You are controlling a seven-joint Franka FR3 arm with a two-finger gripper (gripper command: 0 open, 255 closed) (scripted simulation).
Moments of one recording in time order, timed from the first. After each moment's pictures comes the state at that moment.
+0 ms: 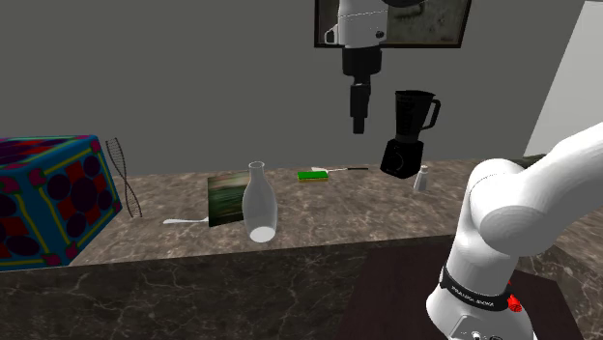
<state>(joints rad) -0.01 -0.79 0.07 -2.33 -0.10 1.49 -0.15</state>
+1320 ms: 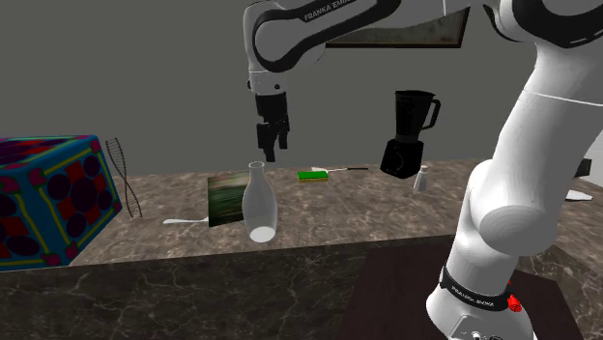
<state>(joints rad) -0.01 -0.13 0.05 -2.04 -0.03 1.85 -0.15</state>
